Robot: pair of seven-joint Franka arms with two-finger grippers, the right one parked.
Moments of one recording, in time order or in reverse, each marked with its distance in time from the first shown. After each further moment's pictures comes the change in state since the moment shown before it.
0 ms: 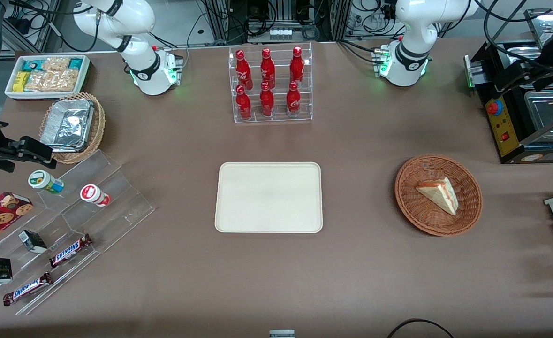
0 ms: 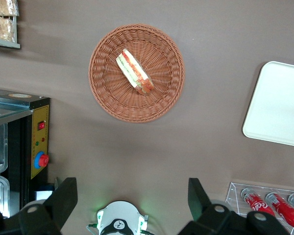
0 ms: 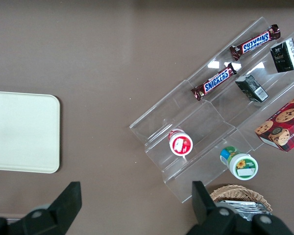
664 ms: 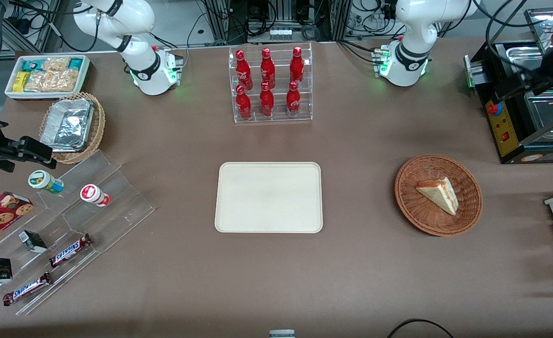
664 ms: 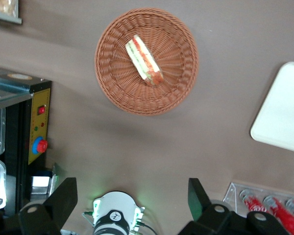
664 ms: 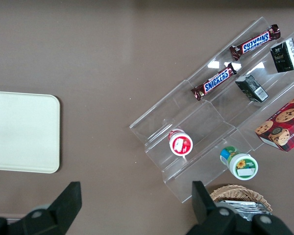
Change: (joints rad) arm 0.034 0.076 0.001 -0.003 0.001 -0.012 -0.088
